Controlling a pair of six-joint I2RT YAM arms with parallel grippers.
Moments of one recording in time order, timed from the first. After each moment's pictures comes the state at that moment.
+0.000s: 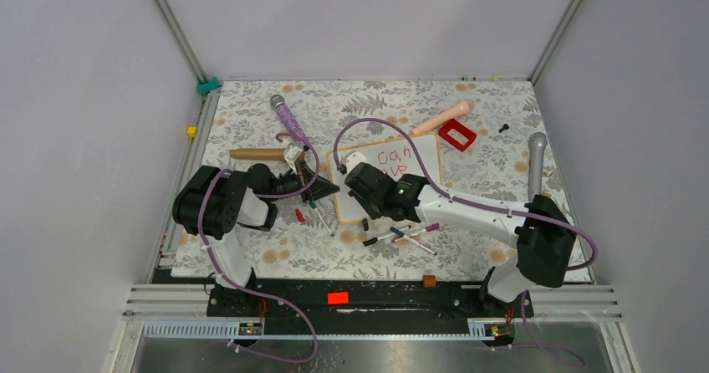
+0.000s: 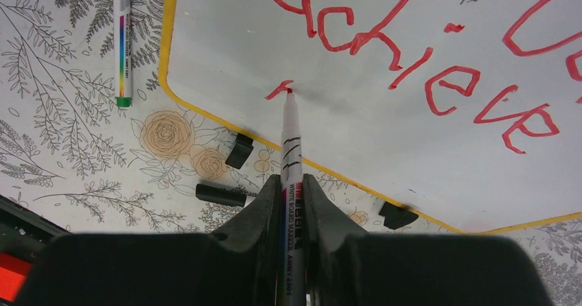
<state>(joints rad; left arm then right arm) -0.20 1.82 0.40 1.42 1.07 -0.66 1.05 1.57 1.17 -0.59 0.35 0.19</state>
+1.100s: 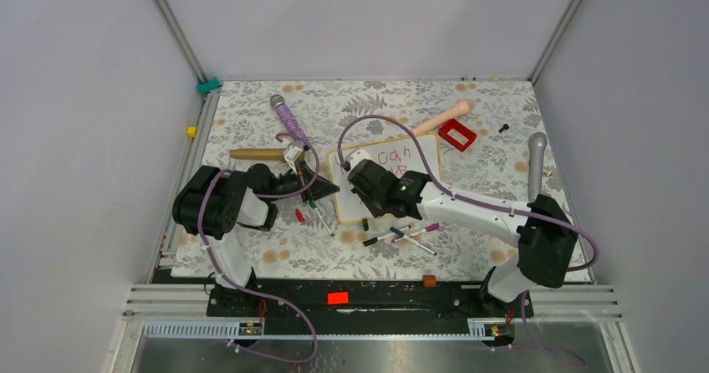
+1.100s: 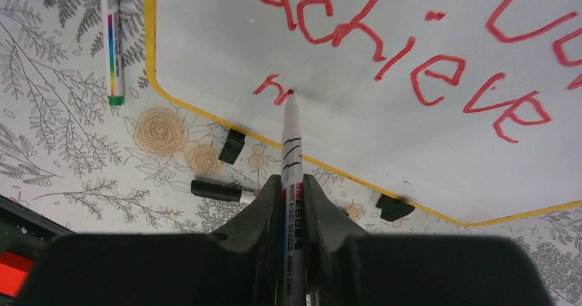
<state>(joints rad) -0.20 1.82 0.40 1.42 1.07 -0.66 1.03 1.56 1.17 -0.61 0.33 0.22</state>
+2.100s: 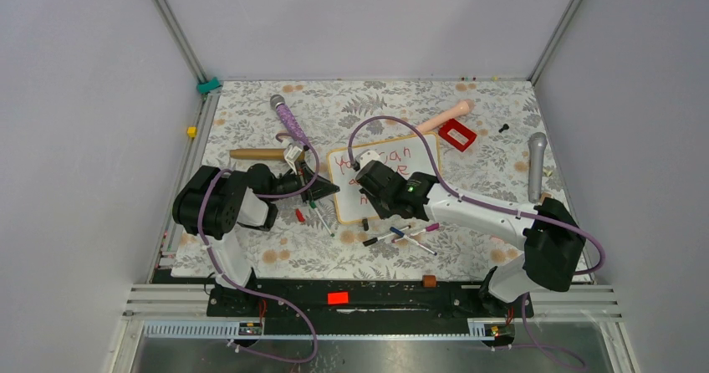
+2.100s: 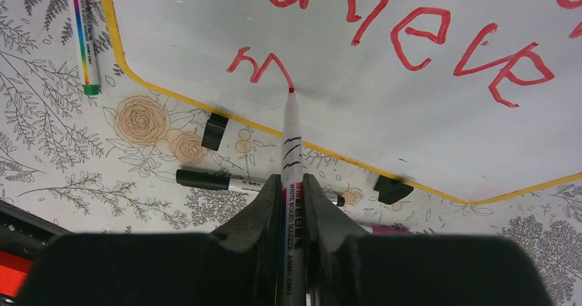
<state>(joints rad) -0.20 1.82 0.40 1.43 1.07 -0.66 0.99 1.52 1.11 -0.62 0.32 0.26</state>
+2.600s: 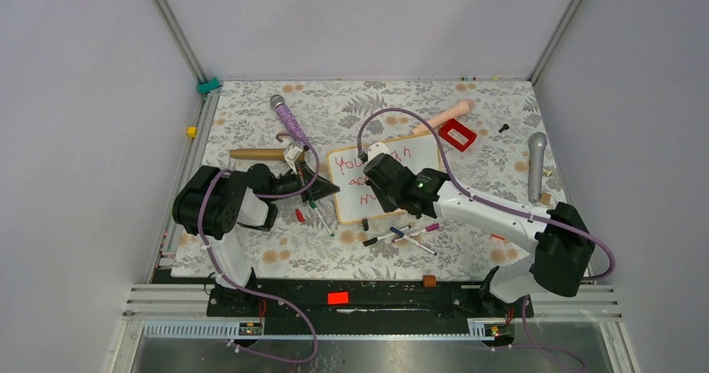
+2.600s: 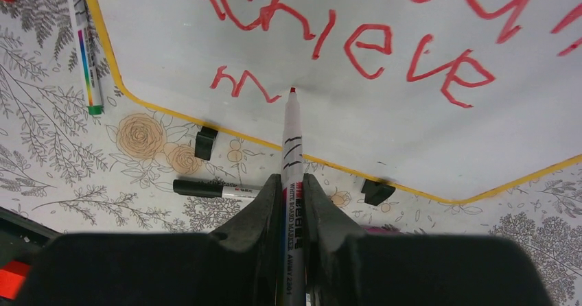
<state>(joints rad) -0.20 1.82 0.40 1.43 1.07 -0.66 0.96 1.48 1.11 -0.62 0.32 0.27</state>
